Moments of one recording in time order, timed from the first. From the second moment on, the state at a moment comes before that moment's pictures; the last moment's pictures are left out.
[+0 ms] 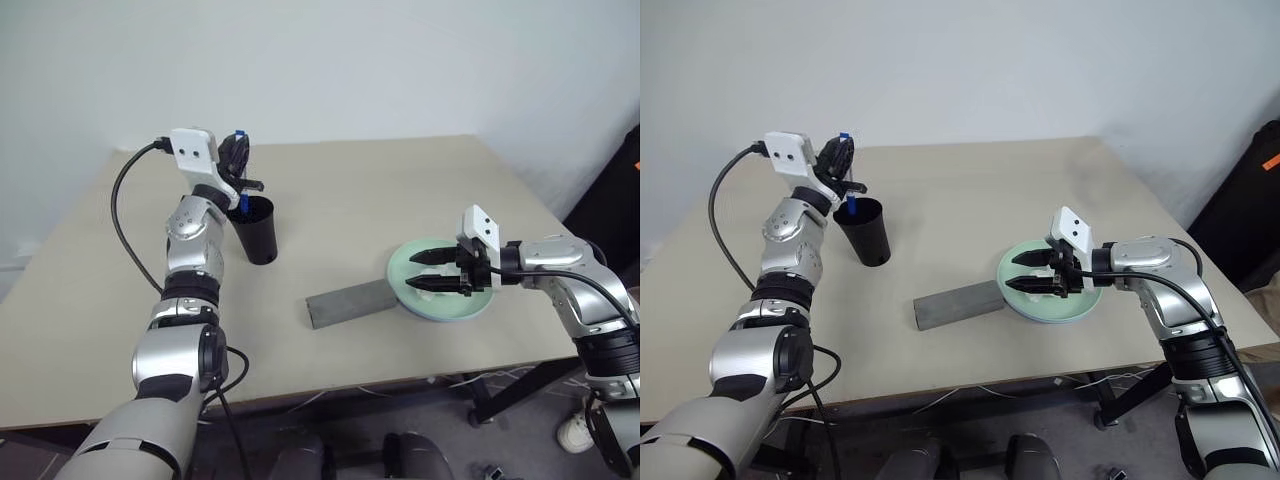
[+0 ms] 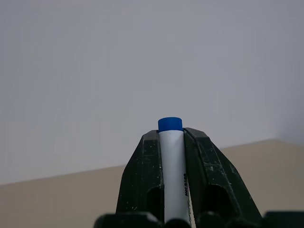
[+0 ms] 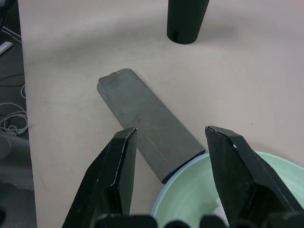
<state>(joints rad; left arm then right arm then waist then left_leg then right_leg) -0.96 0.36 0.25 0.97 -0.23 -0.30 -0.45 -0.56 -0.70 0.15 0.01 0.34 0.51 1.20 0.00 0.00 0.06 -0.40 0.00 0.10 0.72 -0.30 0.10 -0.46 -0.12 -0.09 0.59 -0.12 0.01</state>
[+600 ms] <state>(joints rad) -0.94 0.33 0.29 0.98 -0.27 -0.31 -0.49 -0.56 -0.70 0.15 0.01 0.34 0.52 1.20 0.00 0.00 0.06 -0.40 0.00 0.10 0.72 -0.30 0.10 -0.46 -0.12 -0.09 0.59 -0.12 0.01</state>
